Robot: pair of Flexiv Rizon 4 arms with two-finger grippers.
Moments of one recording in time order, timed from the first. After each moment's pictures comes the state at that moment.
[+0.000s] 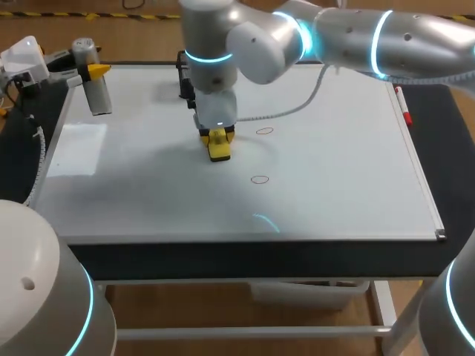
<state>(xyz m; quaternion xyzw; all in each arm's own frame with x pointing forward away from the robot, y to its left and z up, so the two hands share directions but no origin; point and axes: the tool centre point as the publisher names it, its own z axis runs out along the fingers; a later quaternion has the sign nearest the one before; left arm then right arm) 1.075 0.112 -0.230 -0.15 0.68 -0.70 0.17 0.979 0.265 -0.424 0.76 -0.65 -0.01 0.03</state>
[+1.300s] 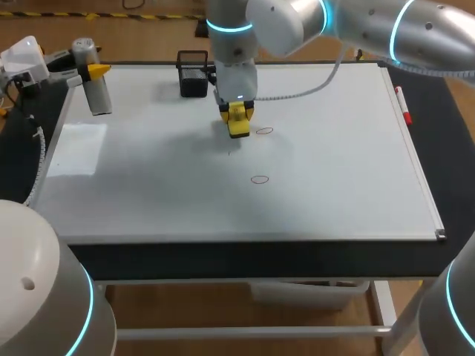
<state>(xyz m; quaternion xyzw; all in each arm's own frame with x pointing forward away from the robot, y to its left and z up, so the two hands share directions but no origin) 1.075 0.112 -0.230 -0.15 0.68 -0.70 0.17 1.028 0.215 -0.388 0.75 -0.66 0.00 0.03</state>
